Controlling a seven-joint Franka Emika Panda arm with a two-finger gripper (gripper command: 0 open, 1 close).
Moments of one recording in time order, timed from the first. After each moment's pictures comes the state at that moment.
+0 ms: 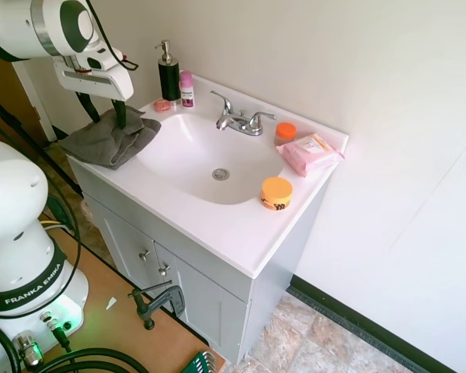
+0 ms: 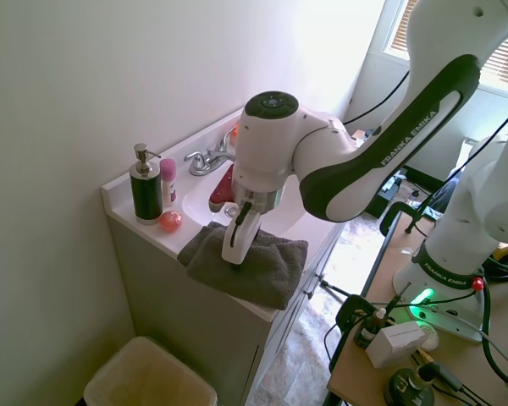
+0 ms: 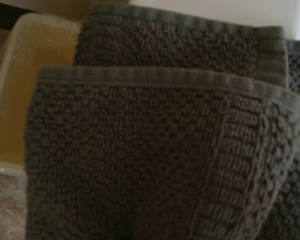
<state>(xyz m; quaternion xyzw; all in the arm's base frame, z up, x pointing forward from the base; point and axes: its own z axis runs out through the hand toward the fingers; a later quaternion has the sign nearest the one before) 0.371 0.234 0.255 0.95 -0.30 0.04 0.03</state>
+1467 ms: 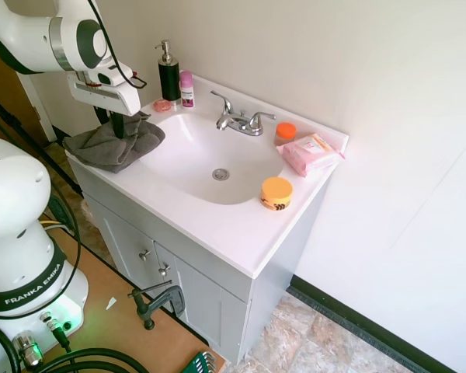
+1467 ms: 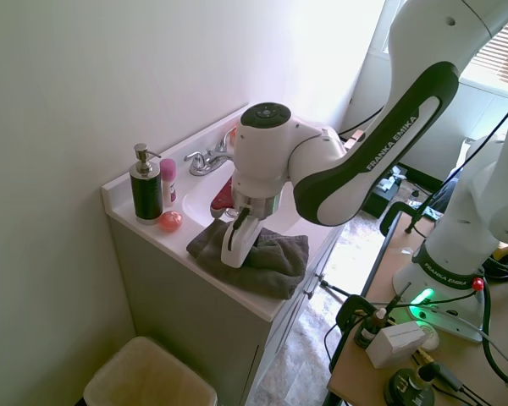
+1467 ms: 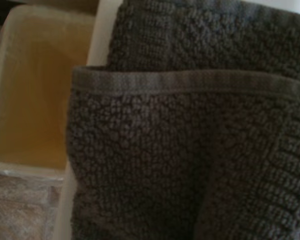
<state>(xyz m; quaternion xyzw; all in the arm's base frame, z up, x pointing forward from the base) 0.377 0.221 0.243 0.94 -0.34 0.02 0.02</state>
